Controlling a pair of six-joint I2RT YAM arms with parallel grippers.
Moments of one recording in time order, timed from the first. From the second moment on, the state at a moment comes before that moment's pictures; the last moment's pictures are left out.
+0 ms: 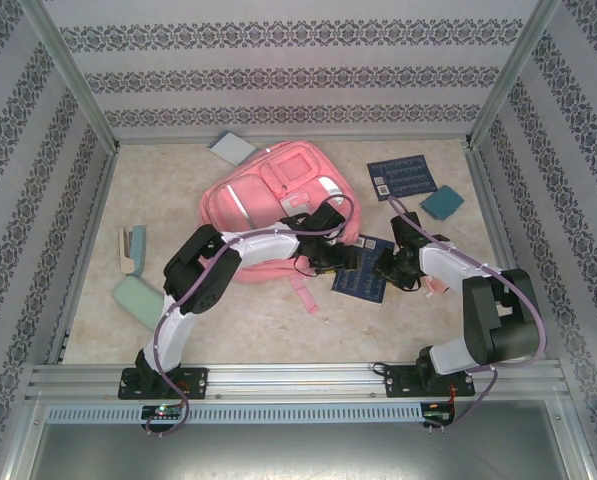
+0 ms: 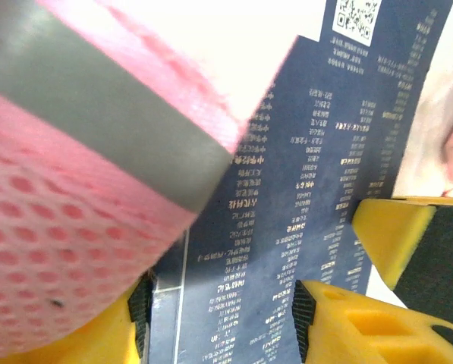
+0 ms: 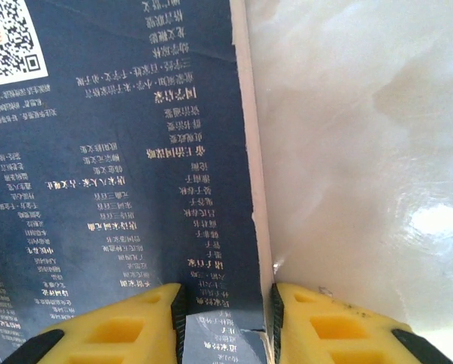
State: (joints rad) left arm -0.79 2.15 1.50 -0.35 0.42 -0.86; right arm 0.17 1.47 0.71 -0.54 -0.18 0.68
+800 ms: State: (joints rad) left arm -0.77 2.13 1.43 -0.07 0.62 -0.94; right arm 0.17 1.46 0.71 -0.51 -0.23 0.70
